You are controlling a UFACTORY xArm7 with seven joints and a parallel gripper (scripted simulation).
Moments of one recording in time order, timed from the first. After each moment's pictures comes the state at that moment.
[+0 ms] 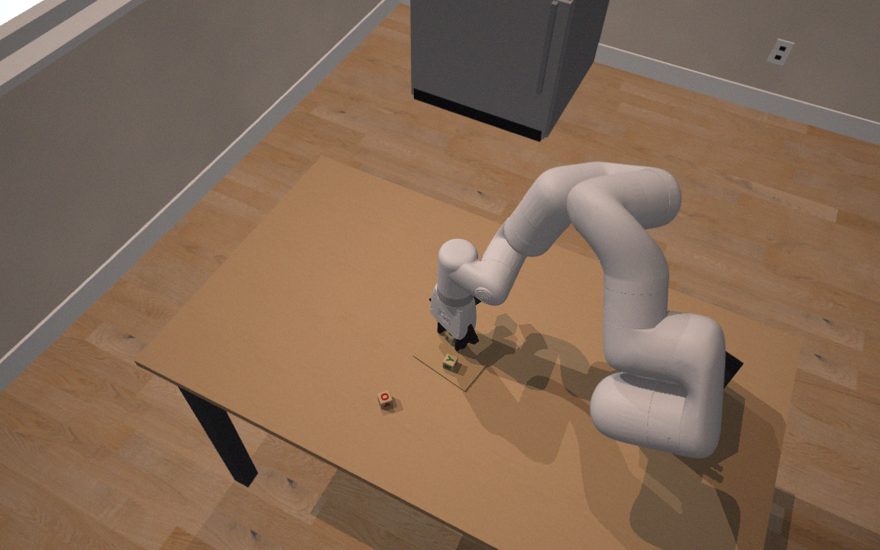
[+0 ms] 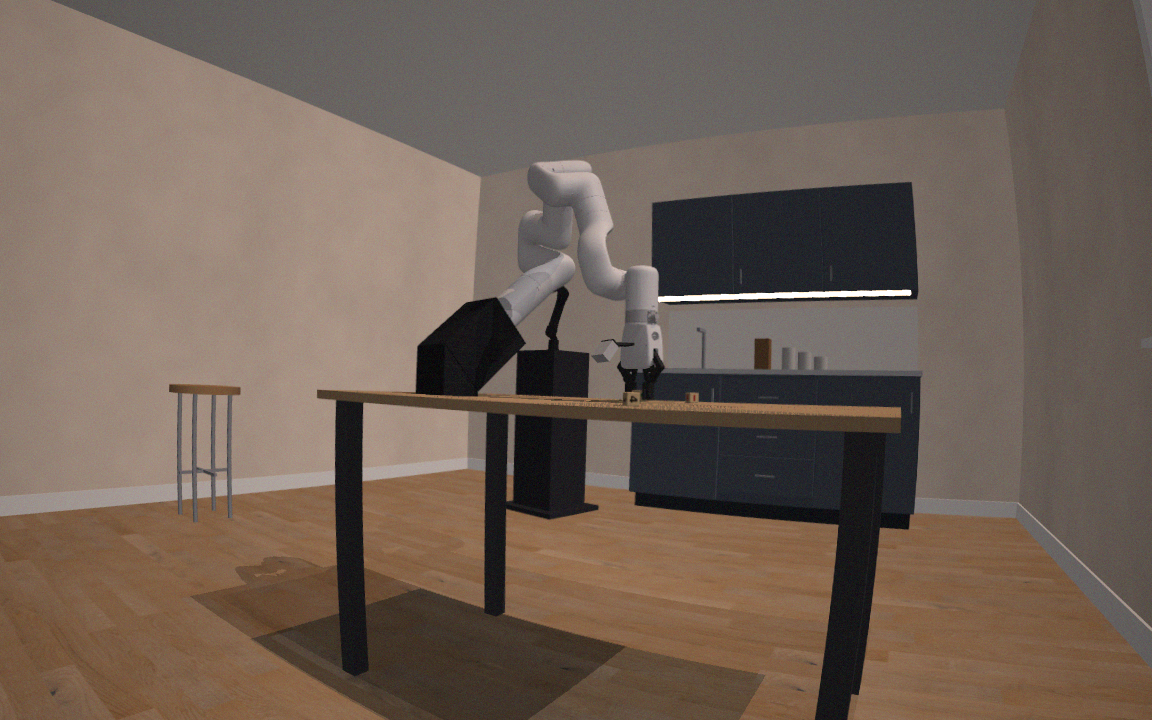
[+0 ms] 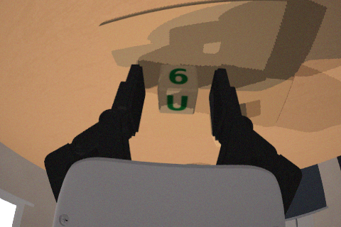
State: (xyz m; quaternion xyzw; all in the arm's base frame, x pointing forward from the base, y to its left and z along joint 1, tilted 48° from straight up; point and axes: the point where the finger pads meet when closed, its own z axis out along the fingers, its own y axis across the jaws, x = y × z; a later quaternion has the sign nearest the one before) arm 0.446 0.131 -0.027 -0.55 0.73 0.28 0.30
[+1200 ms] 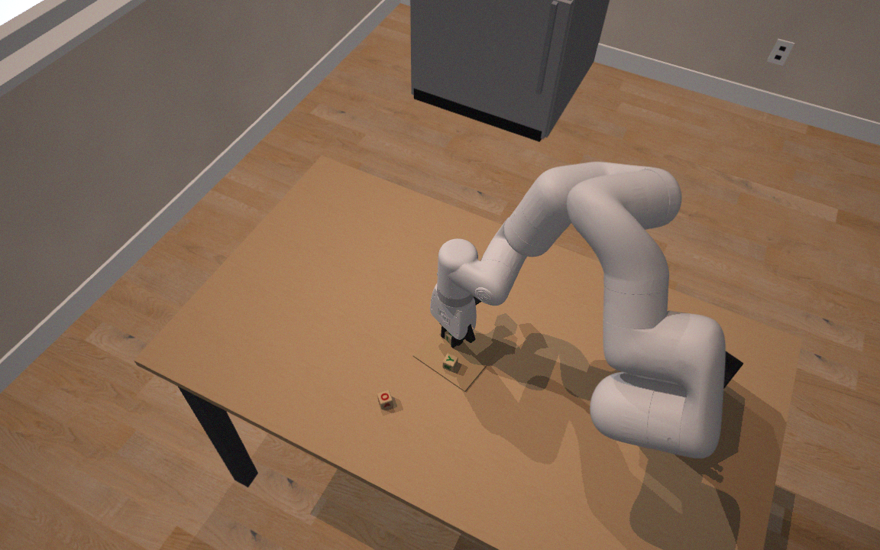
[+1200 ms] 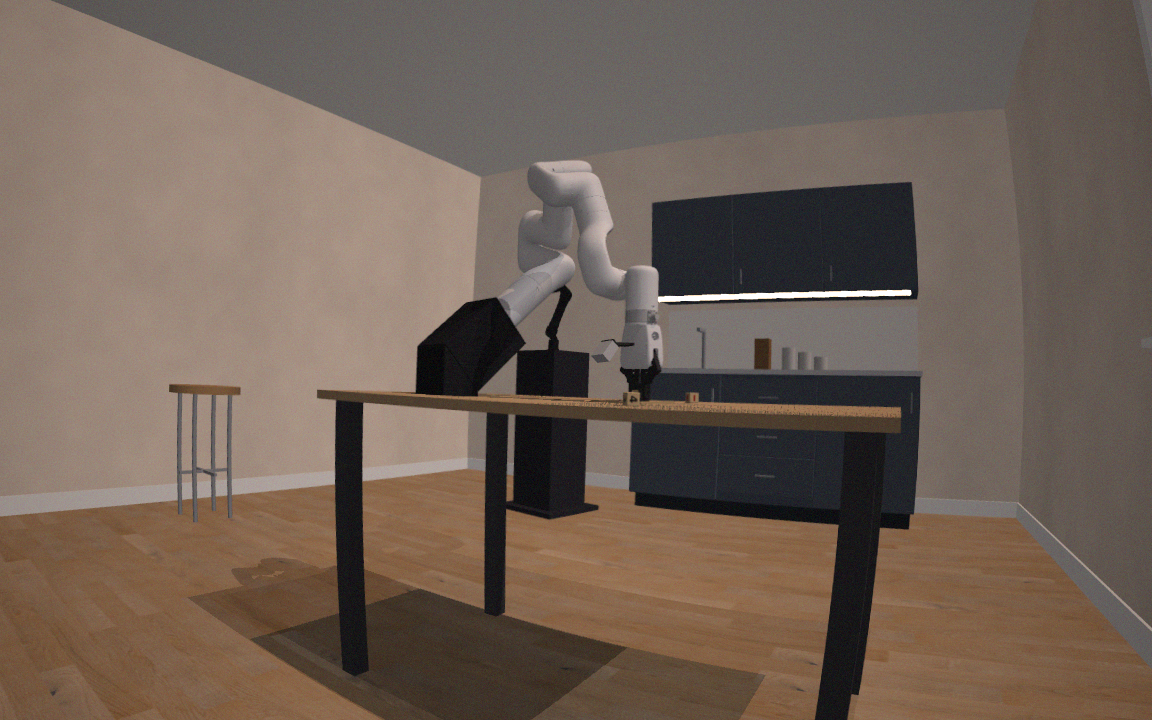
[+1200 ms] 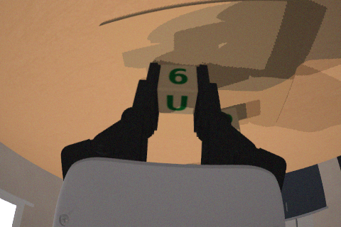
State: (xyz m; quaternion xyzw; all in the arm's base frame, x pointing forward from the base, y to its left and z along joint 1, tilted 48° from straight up) arm 0.446 0.131 -0.027 -0.55 0.73 0.28 0.30
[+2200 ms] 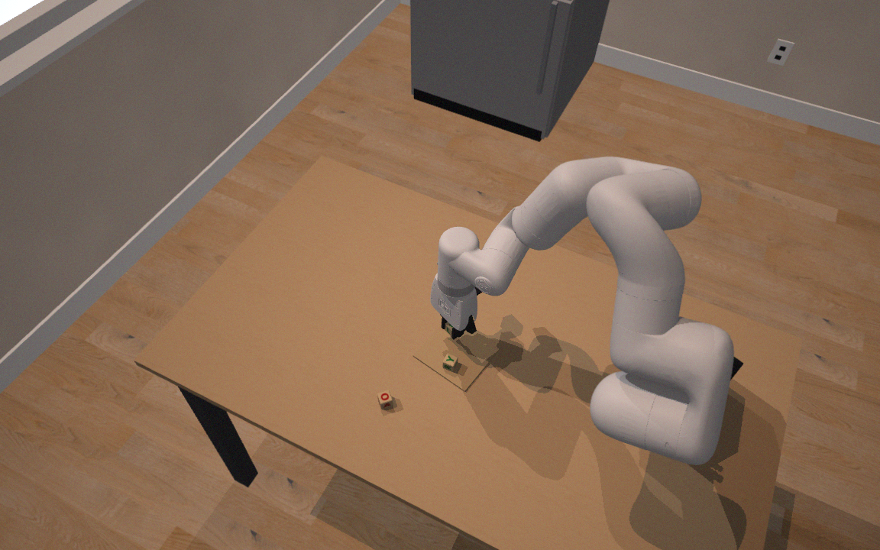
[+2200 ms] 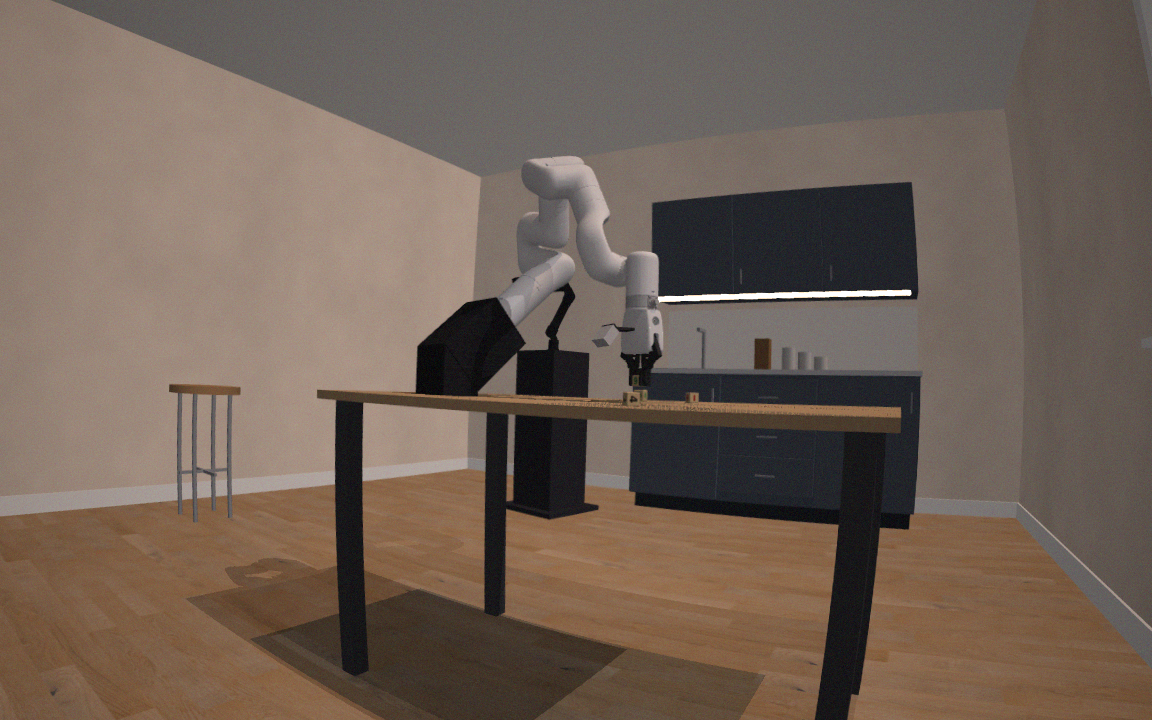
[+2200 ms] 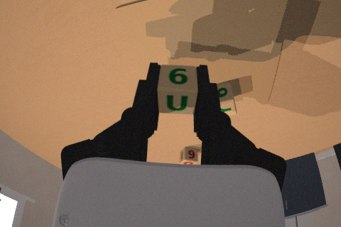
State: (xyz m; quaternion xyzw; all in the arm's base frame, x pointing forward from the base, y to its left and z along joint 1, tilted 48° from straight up) arm 0.442 0.106 -0.005 -0.55 0.73 0.28 0.30
